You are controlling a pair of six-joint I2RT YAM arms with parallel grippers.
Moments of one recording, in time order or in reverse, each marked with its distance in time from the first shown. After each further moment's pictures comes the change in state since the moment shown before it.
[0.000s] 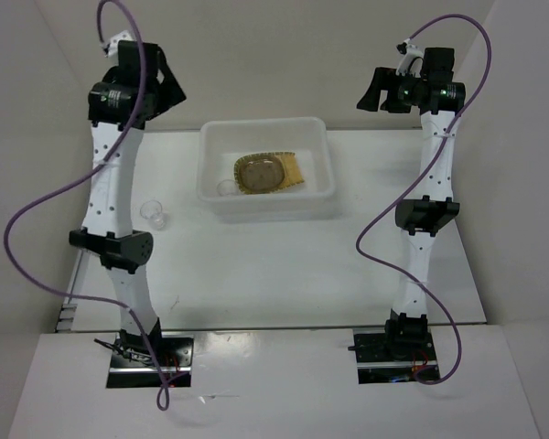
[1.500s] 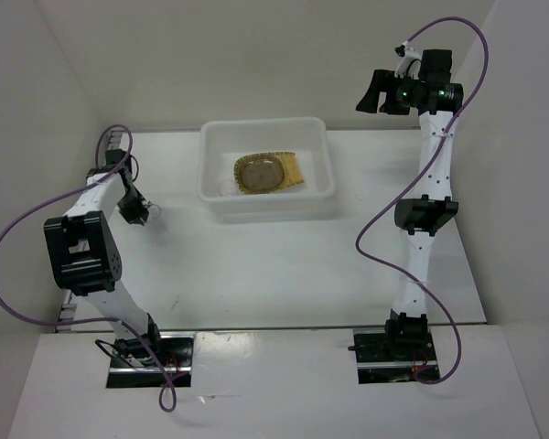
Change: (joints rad) left arm 0.438 -0.300 -1.497 0.487 0.284 0.007; right arm 0.000 0.018 0.000 -0.003 0.000 -0.003
